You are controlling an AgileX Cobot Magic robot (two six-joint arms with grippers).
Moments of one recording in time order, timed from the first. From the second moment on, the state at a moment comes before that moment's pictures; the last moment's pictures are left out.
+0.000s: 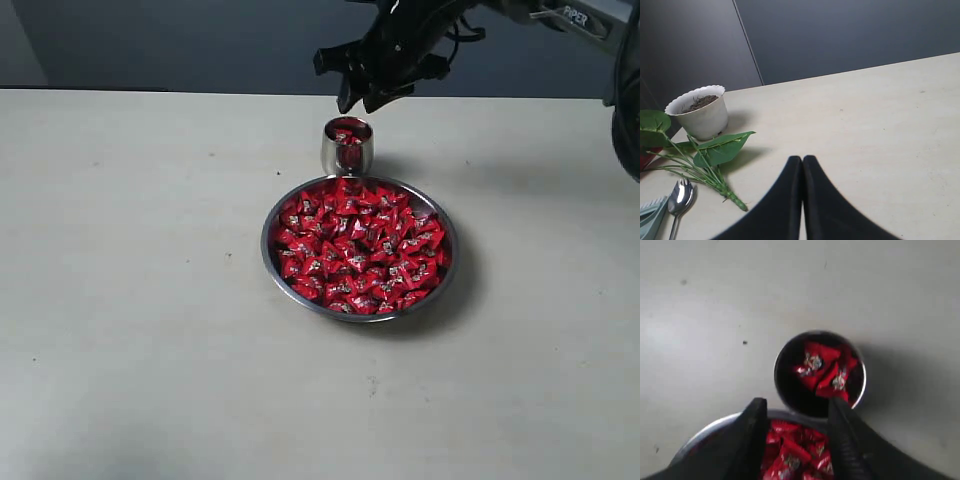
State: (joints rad) left arm 0.22 0.00 0.00 0.22 0.25 -0.01; right arm 0.48 2.33 -2.15 0.30 1.05 -0.09
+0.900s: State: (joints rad) left arm 0.22 0.00 0.00 0.22 0.25 -0.01; right arm 0.74 2.11 -1.67 0.34 1.05 -0.30
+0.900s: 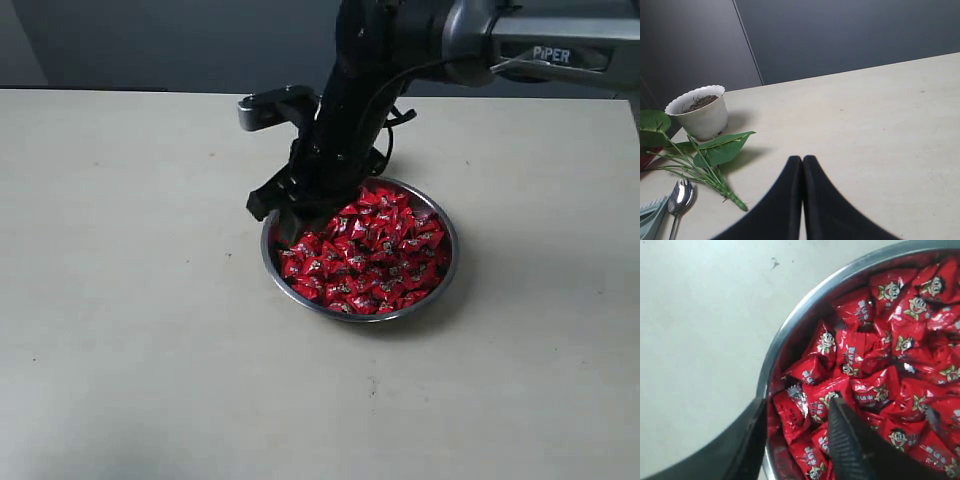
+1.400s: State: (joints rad) left arm 0.22 0.00 0.00 0.22 0.25 -0.01; right arm 0.75 2.22 -1.66 0.27 1.06 -0.31
